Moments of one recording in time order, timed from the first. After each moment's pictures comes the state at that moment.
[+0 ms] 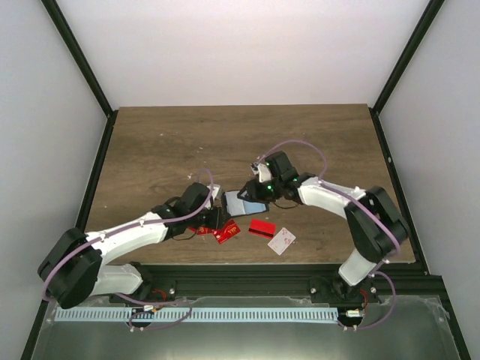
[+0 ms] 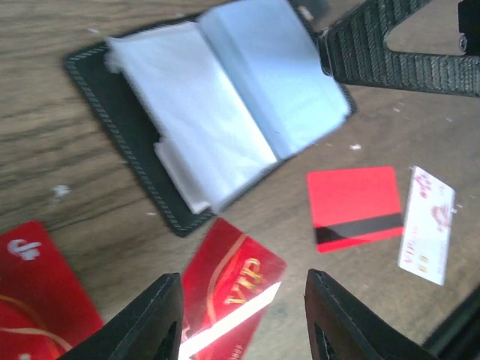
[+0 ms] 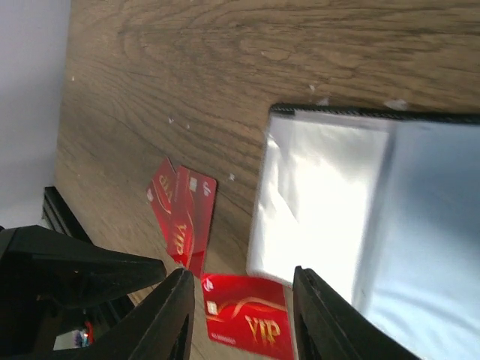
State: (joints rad) left arm -0.74 1.26 0.61 -0.20 0.14 -0.53; right arm 0.60 1.68 0.97 -0.14 -0.60 0.57
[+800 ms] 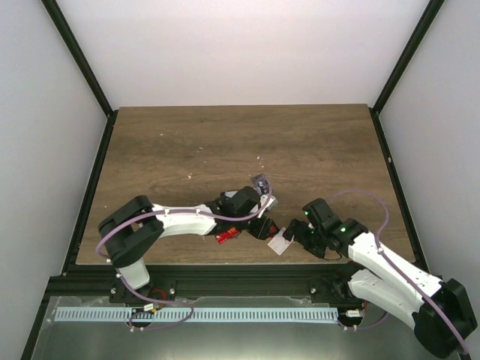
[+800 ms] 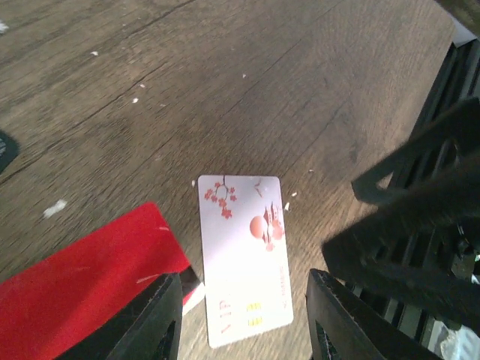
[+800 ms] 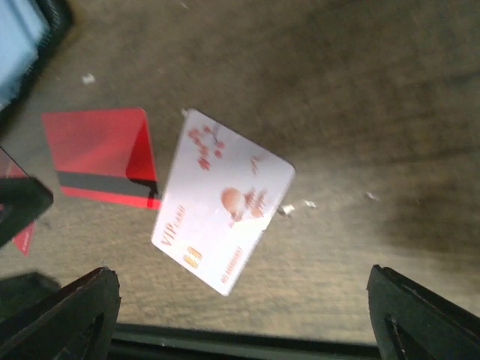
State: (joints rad) left arm -1.01 1.70 0.89 0.05 0.33 -0.49; right arm 0.60 0.87 0.47 -0.70 -0.17 0.99
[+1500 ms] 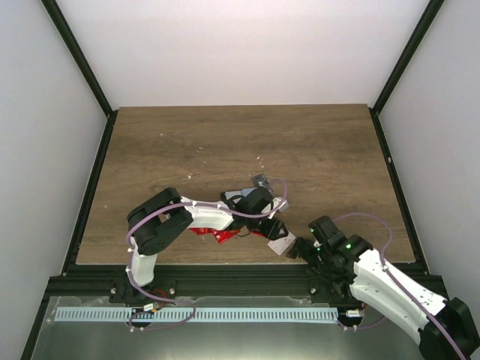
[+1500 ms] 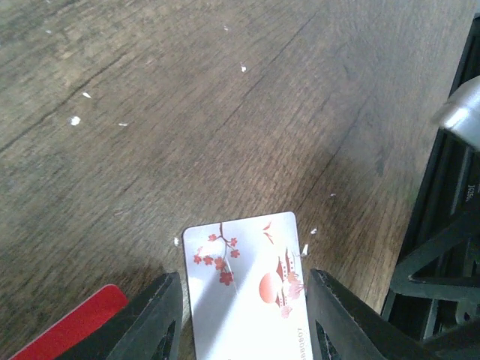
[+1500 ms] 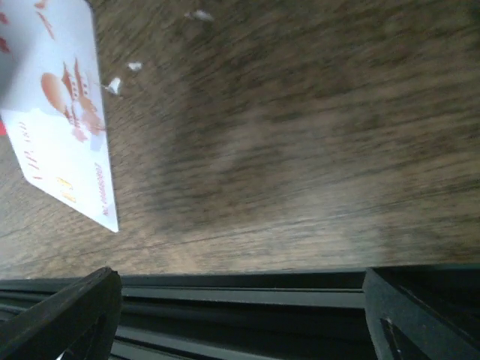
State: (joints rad) left arm -1.01 1.96 1.05 0.08 0.42 -0.46; right arm 0.60 0.68 0.29 -0.80 -0.33 1.14
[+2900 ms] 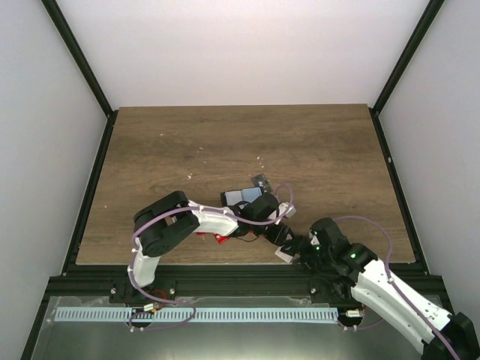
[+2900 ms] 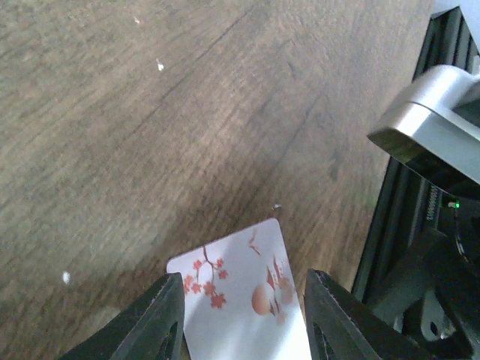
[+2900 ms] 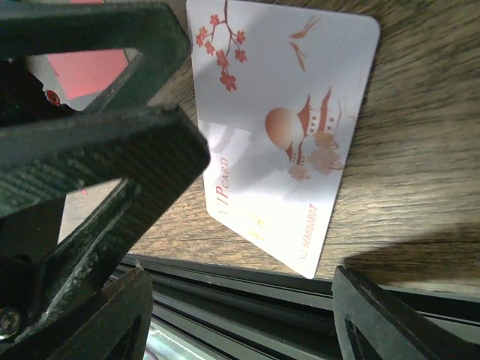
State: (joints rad) left arm -1.07 1.99 1.04 0.19 0.45 -0.52; right arm 0.61 0.51 0.18 -0.62 -0.42 1.28
